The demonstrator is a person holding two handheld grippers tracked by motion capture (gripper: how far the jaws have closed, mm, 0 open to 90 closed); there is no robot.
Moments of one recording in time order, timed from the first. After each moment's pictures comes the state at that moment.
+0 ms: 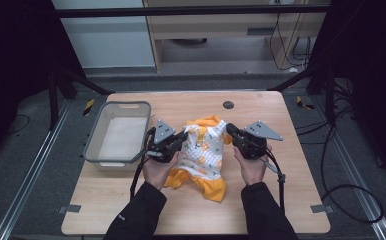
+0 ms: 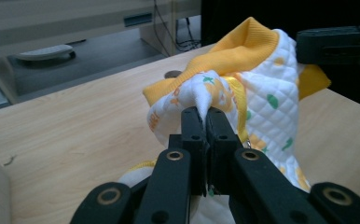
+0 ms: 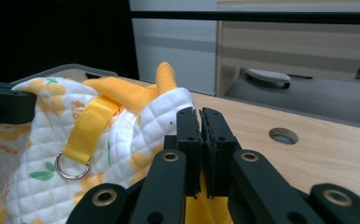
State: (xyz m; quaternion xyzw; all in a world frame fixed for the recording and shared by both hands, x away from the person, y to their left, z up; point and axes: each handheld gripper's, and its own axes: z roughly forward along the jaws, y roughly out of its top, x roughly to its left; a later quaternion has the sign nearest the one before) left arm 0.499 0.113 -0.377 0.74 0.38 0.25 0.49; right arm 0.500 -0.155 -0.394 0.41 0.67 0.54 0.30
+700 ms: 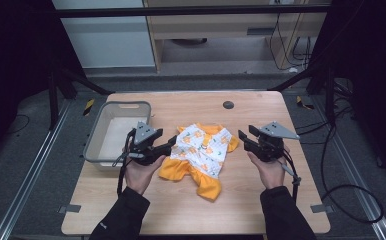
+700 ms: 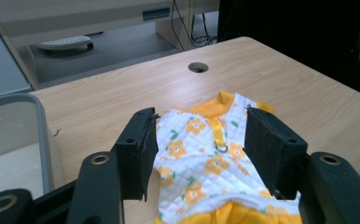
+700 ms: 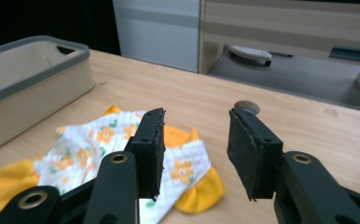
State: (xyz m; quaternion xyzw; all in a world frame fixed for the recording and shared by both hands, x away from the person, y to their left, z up) left arm 0.476 0.158 -0.370 0.74 0.40 0.25 0.48; right arm 0.485 -0.196 -0.388 0.44 0.69 0.49 0.30
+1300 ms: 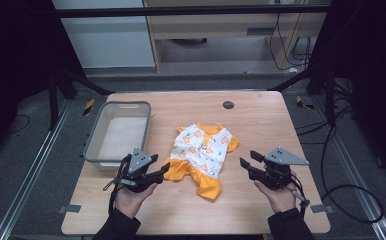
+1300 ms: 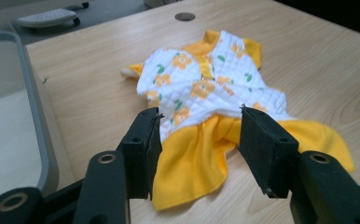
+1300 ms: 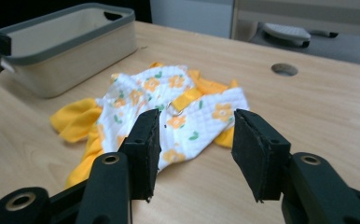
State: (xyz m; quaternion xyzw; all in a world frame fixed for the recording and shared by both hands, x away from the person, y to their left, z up) left arm 0.430 0.177 -0.412 0.78 0.38 0.23 0.44; right arm 0.427 -0.206 -0.412 0.41 0.73 0.49 0.24
